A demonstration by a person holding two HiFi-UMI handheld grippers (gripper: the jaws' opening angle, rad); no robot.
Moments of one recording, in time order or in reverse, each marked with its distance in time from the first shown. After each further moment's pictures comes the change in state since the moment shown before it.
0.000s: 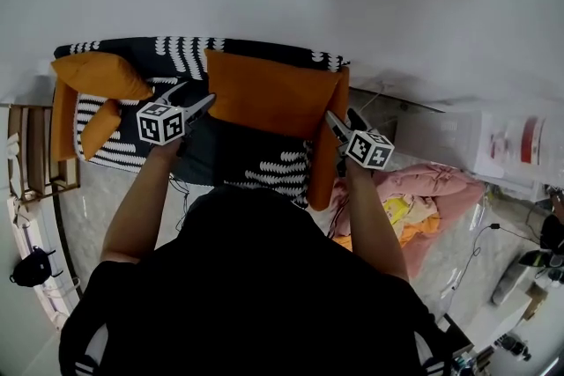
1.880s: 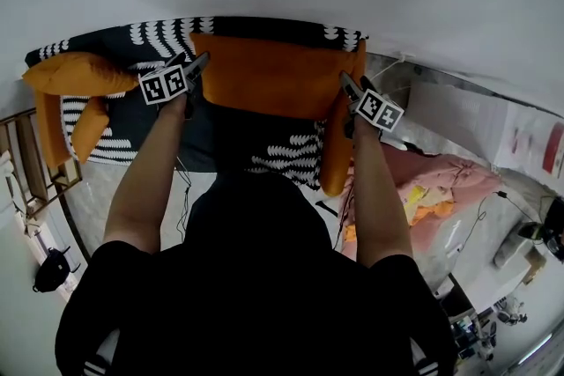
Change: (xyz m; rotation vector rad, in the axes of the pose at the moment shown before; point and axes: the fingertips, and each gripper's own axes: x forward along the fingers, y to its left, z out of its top) left arm 0.160 0.173 -0.060 -0.273 0.096 0.145; right arm 0.141 -0.121 -0.027 0.183 0.052 -0.213
